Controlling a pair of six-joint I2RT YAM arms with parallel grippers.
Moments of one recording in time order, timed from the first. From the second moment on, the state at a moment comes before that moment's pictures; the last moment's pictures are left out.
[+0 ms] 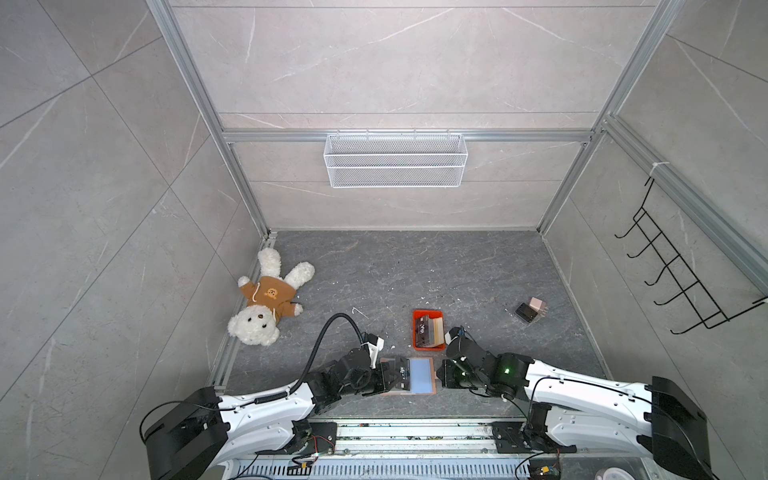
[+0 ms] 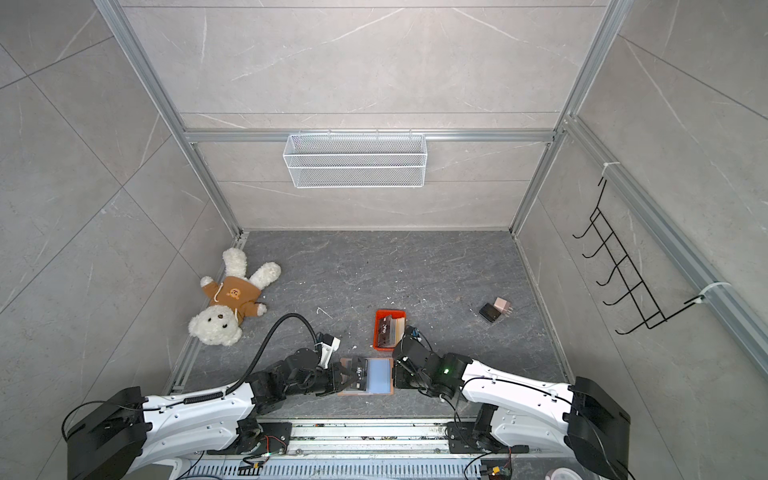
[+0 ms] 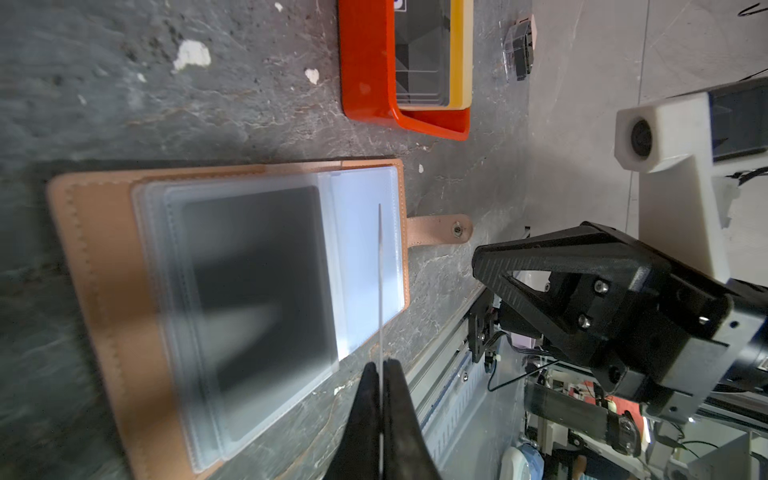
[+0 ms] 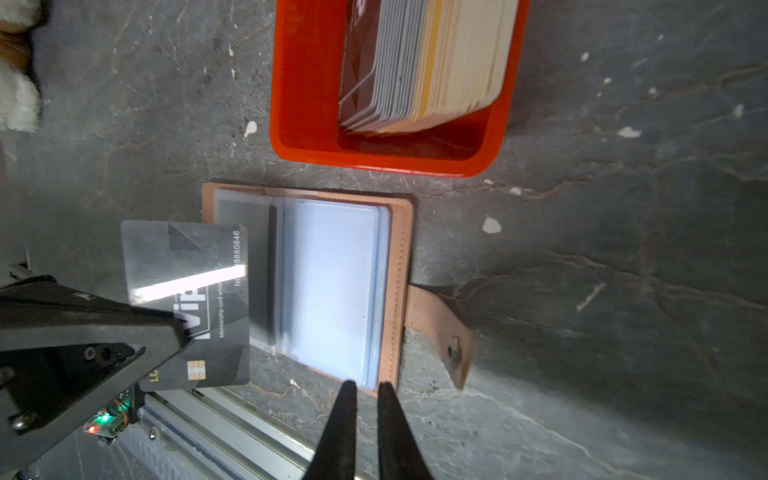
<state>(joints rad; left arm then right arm) -1.01 1.04 0.23 0.20 0.22 -1.12 1.03 1.13 0.56 -0.43 0.02 0.98</state>
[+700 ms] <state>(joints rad) -1.02 1.07 0.26 0.18 0.19 -1.09 1.10 1.35 0.58 -0.39 0.09 1.00</state>
